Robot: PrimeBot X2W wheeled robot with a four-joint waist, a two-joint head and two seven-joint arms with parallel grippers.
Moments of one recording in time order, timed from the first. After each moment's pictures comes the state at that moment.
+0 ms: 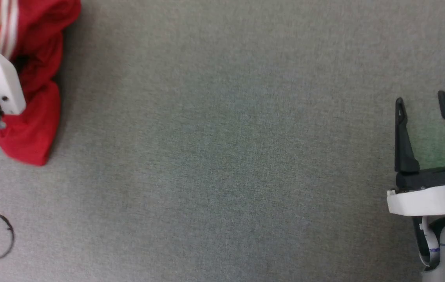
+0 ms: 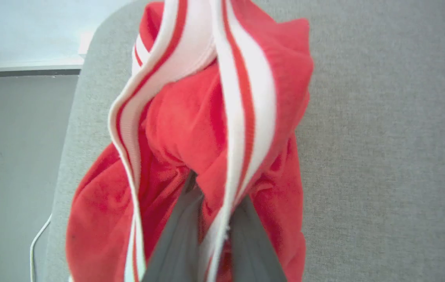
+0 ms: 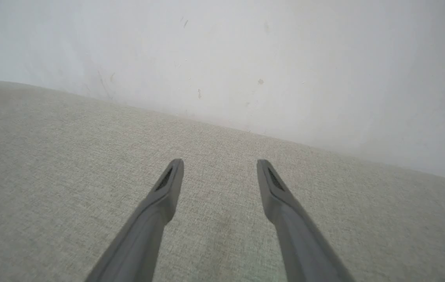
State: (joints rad) left arm -0.93 0.67 -0.42 0.65 -0.73 -0.12 0.44; right arm -0.15 -0.05 -0.11 -0.12 -0.13 0.13 -0.22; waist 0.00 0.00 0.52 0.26
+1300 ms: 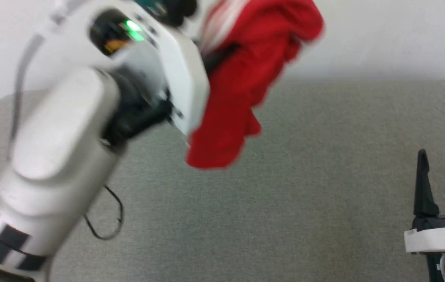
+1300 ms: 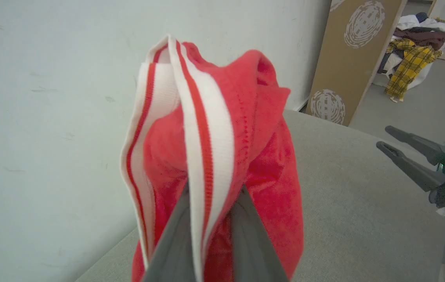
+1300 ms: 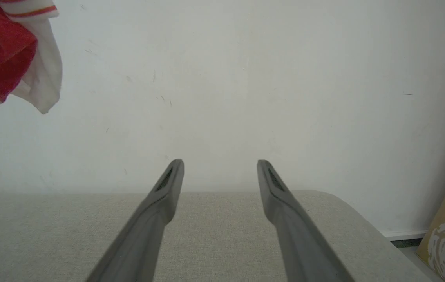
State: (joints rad) left arm -0.99 0.42 -0.68 0.06 -0.82 -0.12 0.58; right arm 0.01 -0.05 -0.21 -0.04 0.07 0.13 -0.26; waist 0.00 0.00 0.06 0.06
